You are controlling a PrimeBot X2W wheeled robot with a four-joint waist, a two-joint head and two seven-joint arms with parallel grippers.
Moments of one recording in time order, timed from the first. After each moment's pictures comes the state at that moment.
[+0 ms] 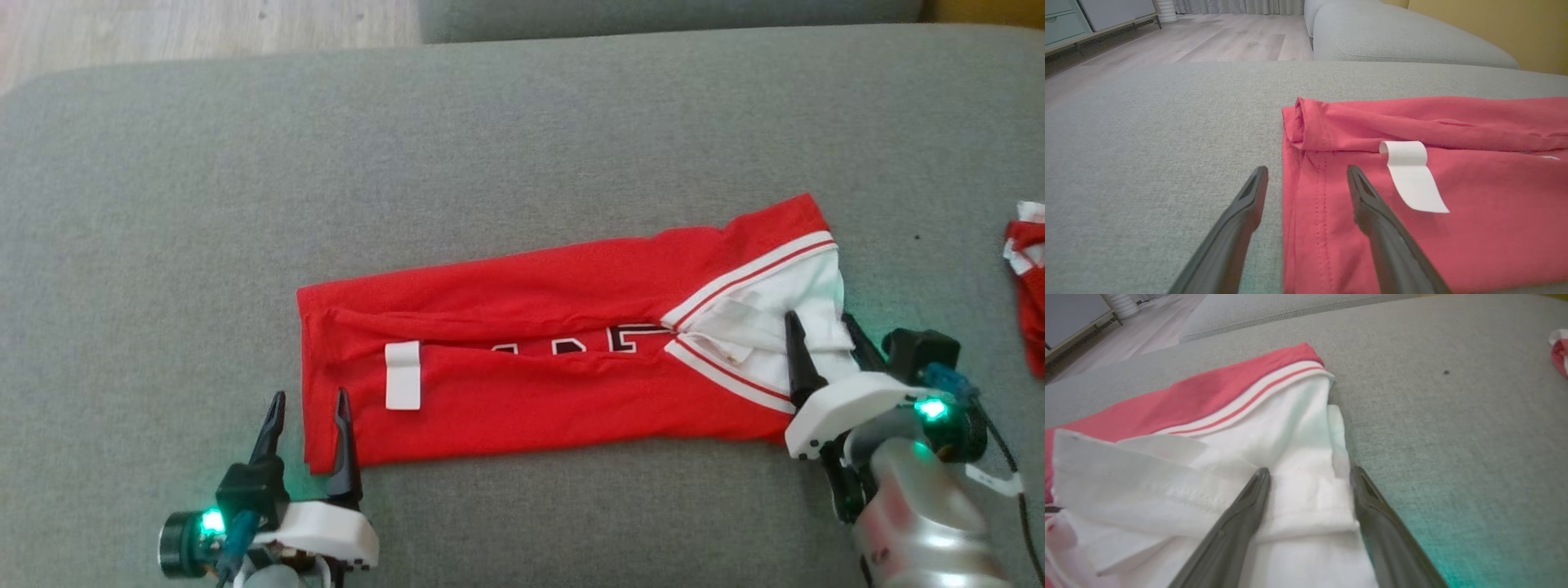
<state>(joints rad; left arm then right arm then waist) -0.11 0.05 -0.16 0.48 -0.17 0.06 -0.25 -0.44 -0.08 -0.01 0.97 0.15 0.13 -0.24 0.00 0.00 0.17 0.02</state>
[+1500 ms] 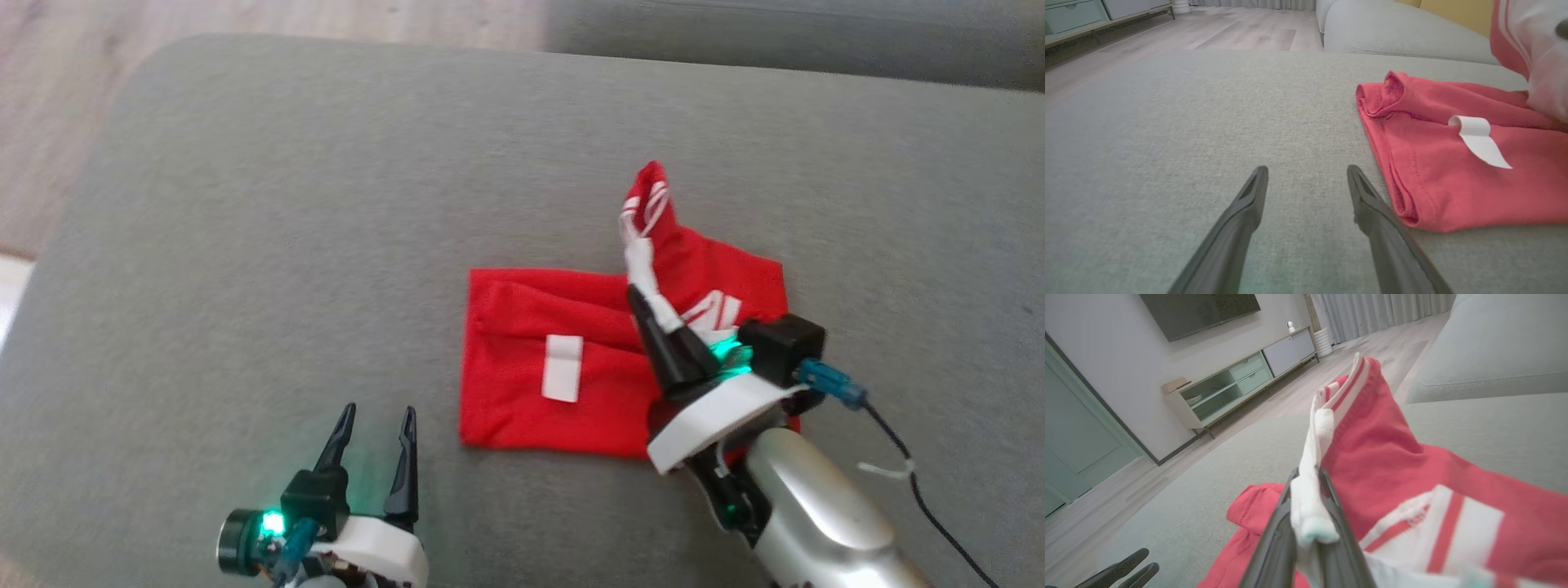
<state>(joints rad) -0.12 0.05 -0.33 0.51 -0.21 0.06 -0.25 -0.37 -0.09 0.54 0.55 0.52 0.13 -0.26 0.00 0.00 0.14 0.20</state>
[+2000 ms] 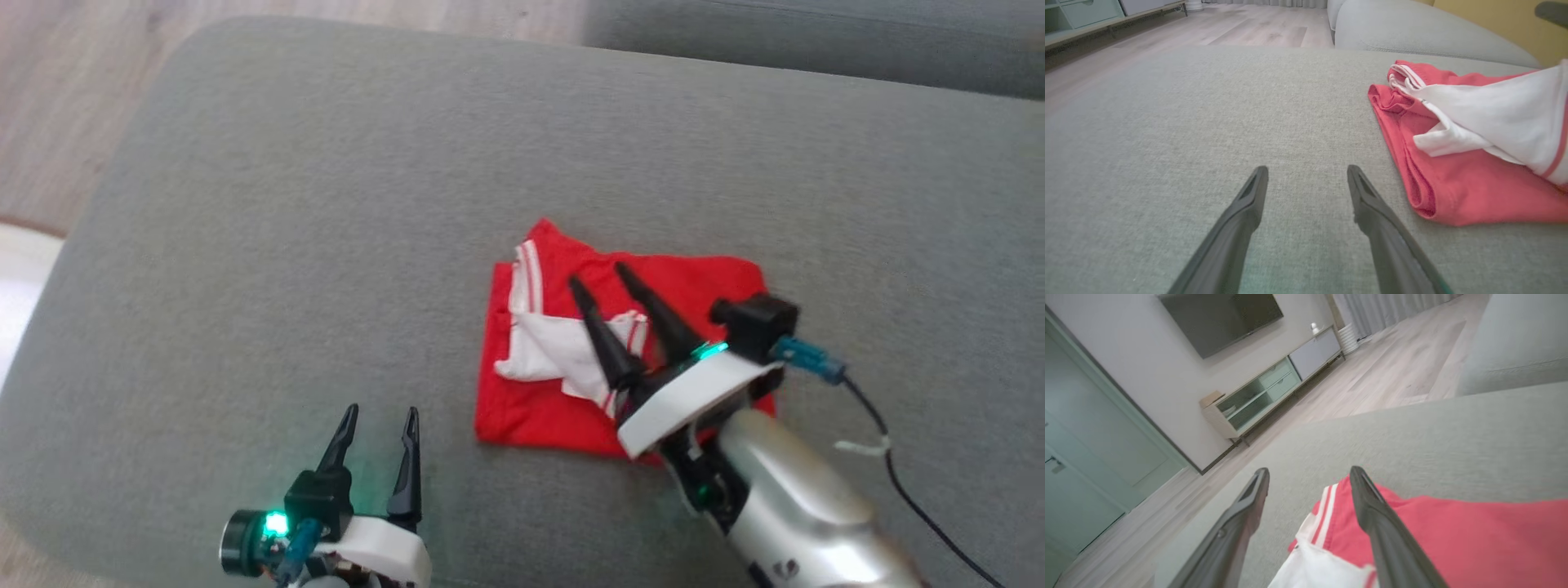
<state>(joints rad) -0.11 0.05 -0.35 0.51 -0.22 0.08 -0.25 -0.44 -0.08 0.68 0.55 0.71 0.13 -0.26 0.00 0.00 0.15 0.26</state>
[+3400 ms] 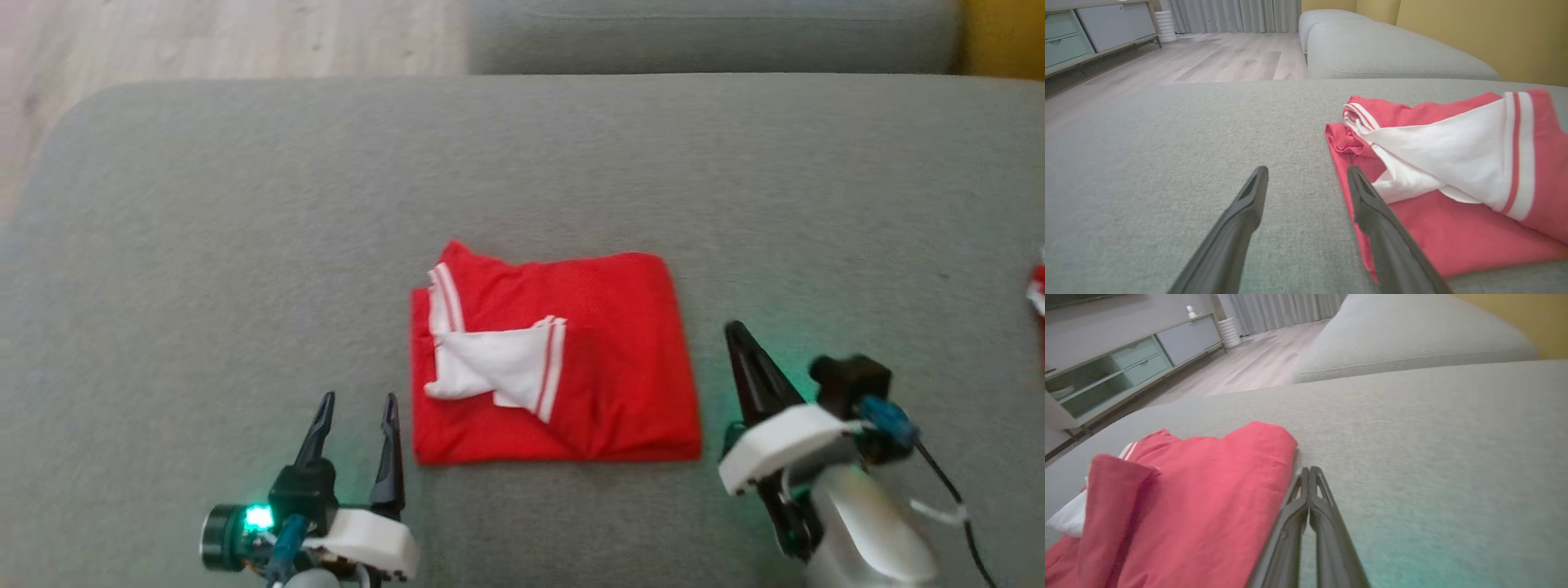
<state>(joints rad) -0.10 0.05 -0.29 0.47 -0.18 0.10 -0.25 -0.28 -0.06 0.23 0.67 0.27 0.13 -0.26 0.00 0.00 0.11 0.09</state>
